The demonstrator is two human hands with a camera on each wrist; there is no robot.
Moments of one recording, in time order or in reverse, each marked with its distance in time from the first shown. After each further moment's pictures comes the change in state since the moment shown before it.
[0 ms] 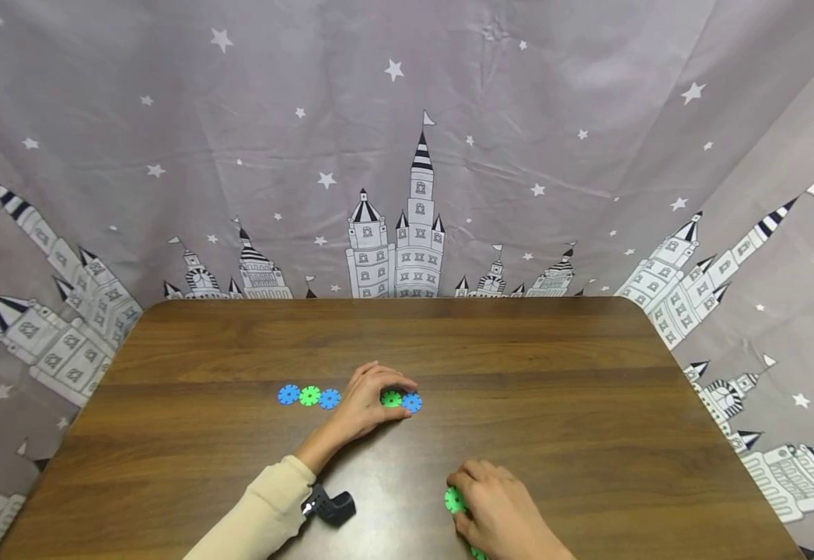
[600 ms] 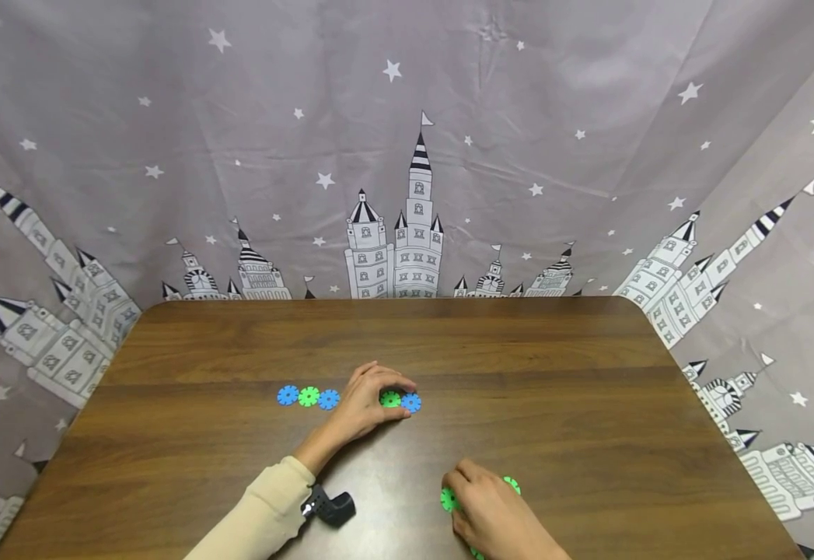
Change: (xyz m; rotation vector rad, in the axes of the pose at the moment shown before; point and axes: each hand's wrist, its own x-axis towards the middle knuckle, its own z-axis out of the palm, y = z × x) left_hand 0.001 0.000 0.001 -0.004 0.006 0.001; right_hand 0.002 -0.002 0.003 0.162 0.013 -0.047
